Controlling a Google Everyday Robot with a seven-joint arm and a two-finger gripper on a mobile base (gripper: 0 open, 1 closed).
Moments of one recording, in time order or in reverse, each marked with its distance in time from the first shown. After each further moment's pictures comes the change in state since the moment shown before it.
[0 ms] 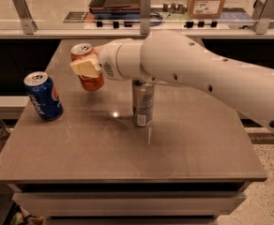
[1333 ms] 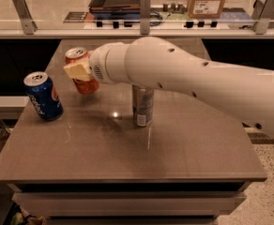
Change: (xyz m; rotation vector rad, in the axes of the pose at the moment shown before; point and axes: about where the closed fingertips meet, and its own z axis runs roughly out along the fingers) arm 0.005 0.011 0.014 0.035 0.032 0.034
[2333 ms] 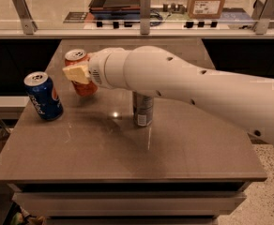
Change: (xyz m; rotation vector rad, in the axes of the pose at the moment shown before) arm 0.007 0.003 0.003 0.017 -0.030 0.023
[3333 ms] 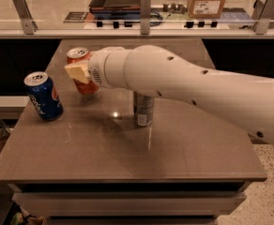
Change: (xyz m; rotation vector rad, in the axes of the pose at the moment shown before) arm -0.007 0.005 -0.003 0.000 -0.008 -0.012
